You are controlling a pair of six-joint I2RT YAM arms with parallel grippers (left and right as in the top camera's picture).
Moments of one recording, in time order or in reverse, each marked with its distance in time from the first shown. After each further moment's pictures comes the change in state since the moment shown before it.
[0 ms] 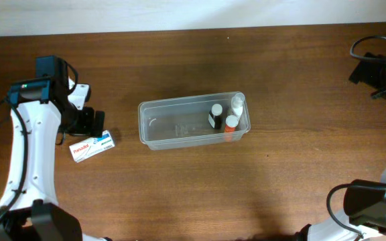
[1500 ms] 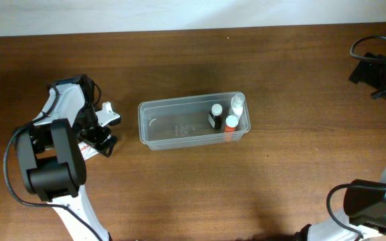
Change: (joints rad) left arm -0.001 0.493 -0.003 0.090 -0.024 0.484; right arm 0.000 0.000 0.000 0.000 0.000 0.000
